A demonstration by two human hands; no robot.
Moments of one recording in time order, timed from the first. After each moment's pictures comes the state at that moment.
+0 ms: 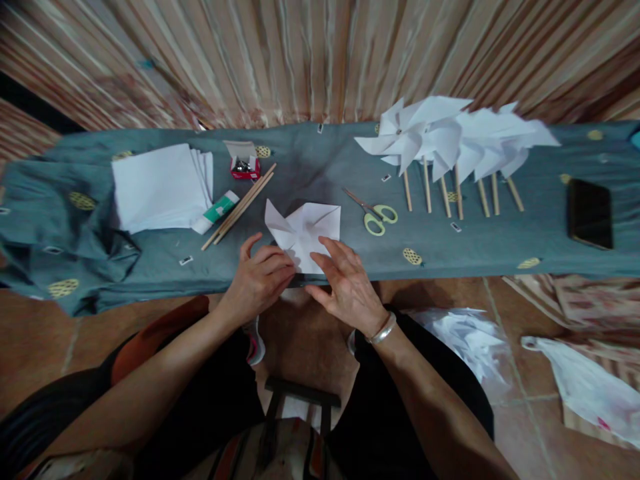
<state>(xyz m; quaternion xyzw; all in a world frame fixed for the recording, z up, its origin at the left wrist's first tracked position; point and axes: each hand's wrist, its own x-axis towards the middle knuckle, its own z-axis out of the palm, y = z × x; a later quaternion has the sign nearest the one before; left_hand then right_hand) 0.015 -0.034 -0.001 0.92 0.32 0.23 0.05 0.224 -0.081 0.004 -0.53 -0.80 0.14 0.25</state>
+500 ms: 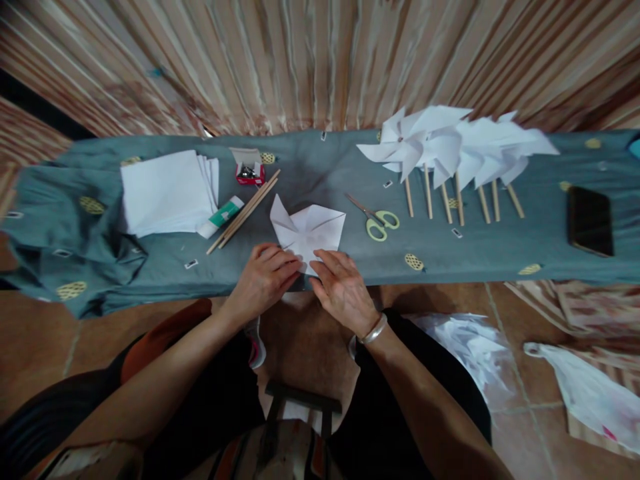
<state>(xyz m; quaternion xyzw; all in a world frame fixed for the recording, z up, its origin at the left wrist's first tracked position) 0.019 -0.027 -0.001 0.92 0.32 0.21 0.02 0.212 -0.076 -0.003 -0.54 -0.81 0.10 0.23</state>
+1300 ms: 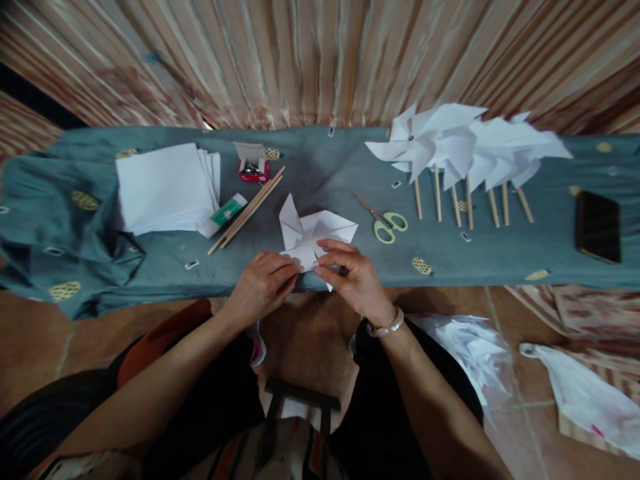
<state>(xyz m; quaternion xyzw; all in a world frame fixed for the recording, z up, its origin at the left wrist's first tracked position) 0.009 -0.030 -0.006 0.91 0.34 0.22 0.09 0.220 -0.051 0.001 -0.54 -0.63 0.39 0.41</state>
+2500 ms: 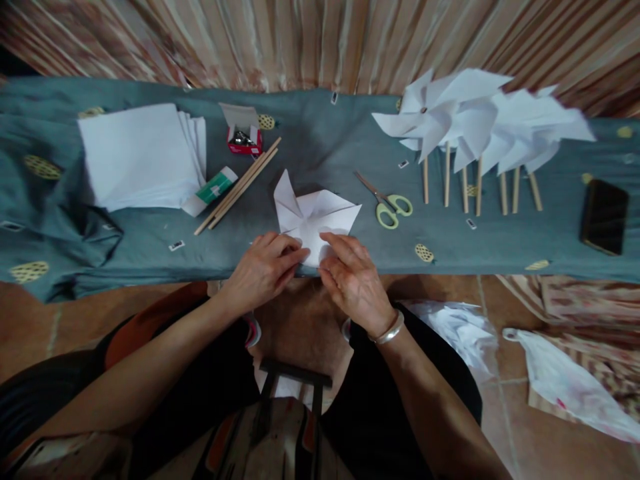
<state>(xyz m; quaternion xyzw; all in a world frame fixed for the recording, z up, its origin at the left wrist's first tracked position) 0.017 -0.029 -0.004 0.93 0.34 0.13 0.11 0.222 -0.077 0.010 -0.54 -0.79 0.18 0.24</state>
